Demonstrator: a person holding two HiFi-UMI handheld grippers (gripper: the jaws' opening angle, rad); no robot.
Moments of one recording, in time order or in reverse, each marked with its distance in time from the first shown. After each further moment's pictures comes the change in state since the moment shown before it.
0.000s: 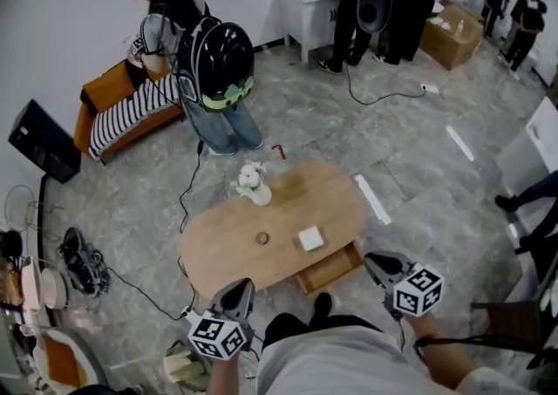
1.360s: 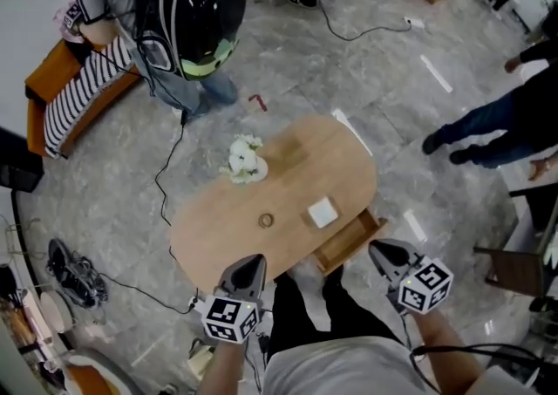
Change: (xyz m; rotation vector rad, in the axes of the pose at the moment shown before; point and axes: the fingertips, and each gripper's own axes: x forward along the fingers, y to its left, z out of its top) left arm 0.120 0.124 -0.021 0.078 0.259 -0.164; right arm 0.128 -0.003 -0.028 0.154 0.083 -0.153
